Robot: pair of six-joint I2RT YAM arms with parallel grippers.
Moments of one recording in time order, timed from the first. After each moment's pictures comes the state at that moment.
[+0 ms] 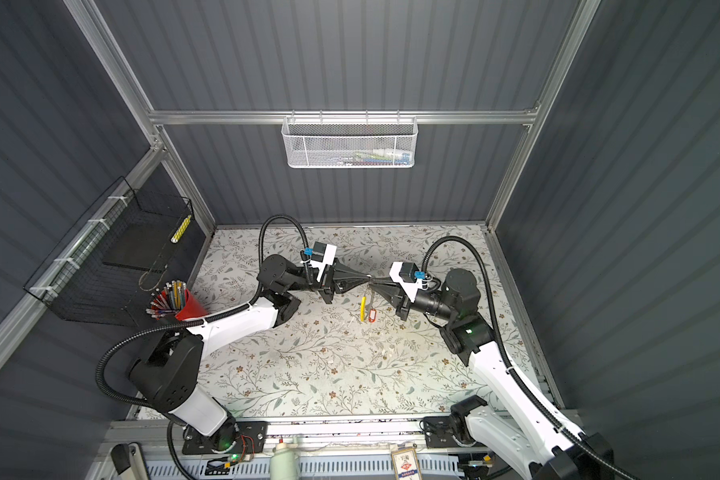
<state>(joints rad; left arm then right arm) -0.67 1.63 1.02 1.07 1.07 -0.33 0.37 0.94 0.72 0.22 -0.83 -0.17</state>
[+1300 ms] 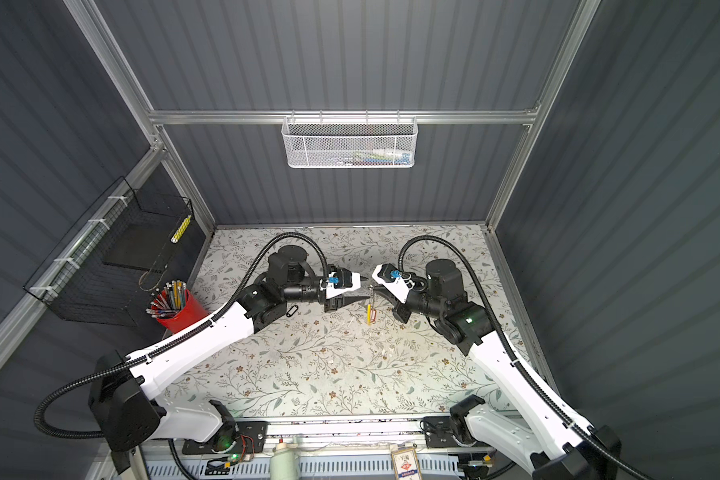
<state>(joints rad) -0.77 1.40 1.16 -0.09 0.62 0.66 0.48 0.99 0.93 -0.37 -0.47 -0.46</state>
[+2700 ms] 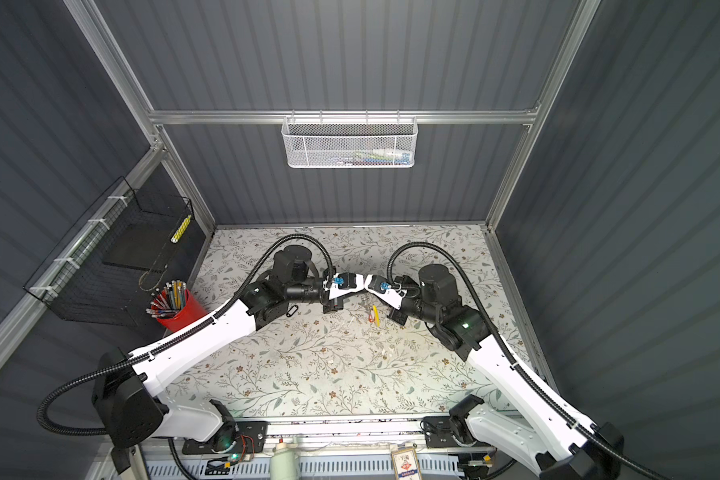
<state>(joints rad) -0.78 1.42 1.19 -0.18 0.59 0.68 0.55 0.96 0.89 -0.33 -0.36 -0.63</state>
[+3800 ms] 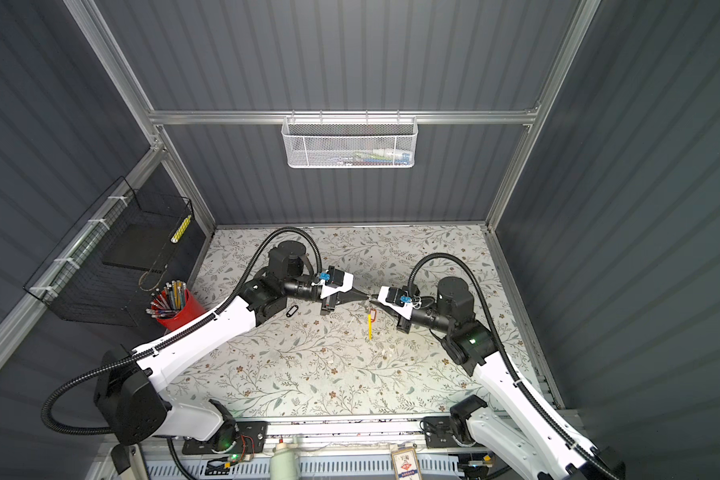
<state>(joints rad) -0.72 1.43 1.18 -0.09 0.93 0.60 0.45 0.86 0.71 -0.06 -0.69 -0.53</state>
